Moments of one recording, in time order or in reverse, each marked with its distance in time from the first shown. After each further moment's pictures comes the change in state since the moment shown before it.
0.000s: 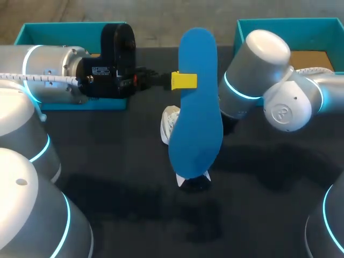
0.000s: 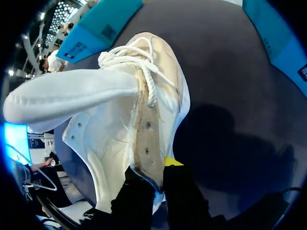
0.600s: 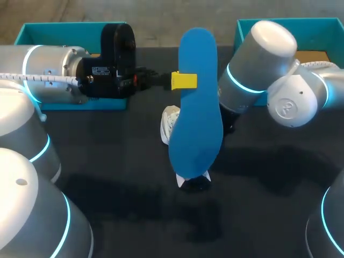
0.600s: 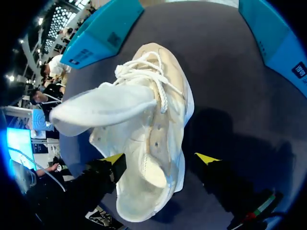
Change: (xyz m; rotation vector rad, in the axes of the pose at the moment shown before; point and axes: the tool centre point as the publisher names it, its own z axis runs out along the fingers) left arm 0.000 0.000 0.000 0.000 0.000 0.000; right arm 0.020 0.000 -0.031 -0.032 0.029 0.034
